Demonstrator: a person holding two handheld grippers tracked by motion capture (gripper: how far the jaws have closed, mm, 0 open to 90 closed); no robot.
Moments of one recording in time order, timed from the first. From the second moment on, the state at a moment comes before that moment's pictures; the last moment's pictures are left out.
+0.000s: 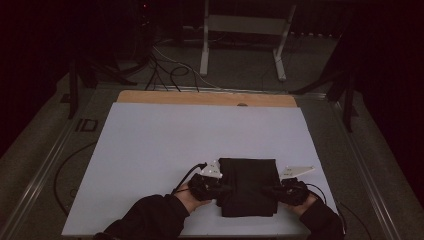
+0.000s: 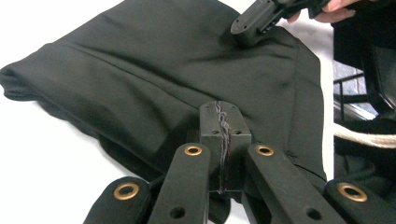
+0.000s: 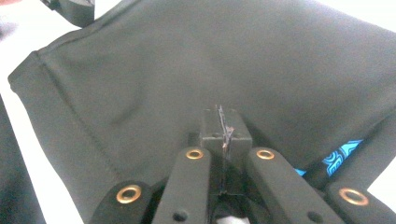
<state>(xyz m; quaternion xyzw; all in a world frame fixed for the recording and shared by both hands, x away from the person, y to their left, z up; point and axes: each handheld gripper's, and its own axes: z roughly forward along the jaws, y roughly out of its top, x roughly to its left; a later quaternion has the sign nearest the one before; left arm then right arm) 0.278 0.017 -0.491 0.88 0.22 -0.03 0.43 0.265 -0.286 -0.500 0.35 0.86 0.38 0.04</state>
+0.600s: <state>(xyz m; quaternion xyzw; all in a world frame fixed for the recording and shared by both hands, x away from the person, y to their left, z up) 0.270 0.011 -0.497 0.89 0.21 -0.03 0.41 0.259 -0.288 -0.501 0.35 0.87 0.35 0.06</state>
